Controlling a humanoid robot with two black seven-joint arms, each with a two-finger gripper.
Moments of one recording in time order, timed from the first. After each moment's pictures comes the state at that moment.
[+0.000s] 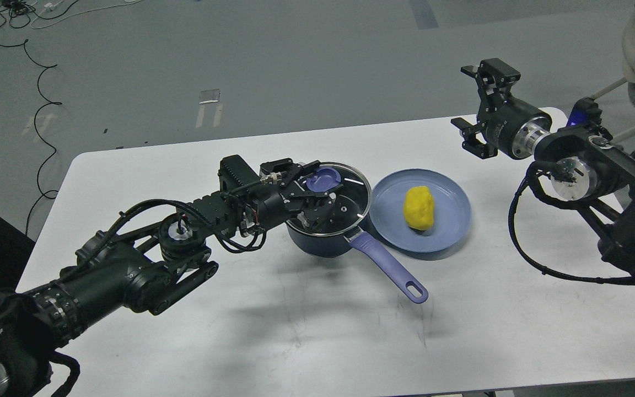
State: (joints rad) left arm -0.88 0.24 -0.25 -0.90 2.06 0.23 -0.32; right arm 0.65 -0.35 0.95 1.02 -0.52 0.05 -0.09
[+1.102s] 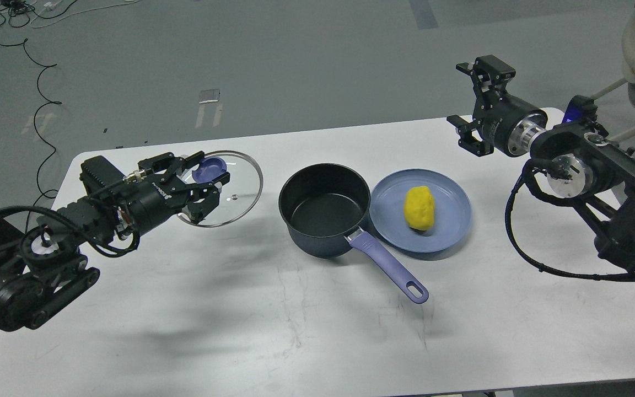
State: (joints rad) left arm -0.80 0.67 -0.21 -0.98 1.90 0.40 -0.42; right arm 0.67 -0.34 0.94 1.01 -0.52 0.05 -0.09
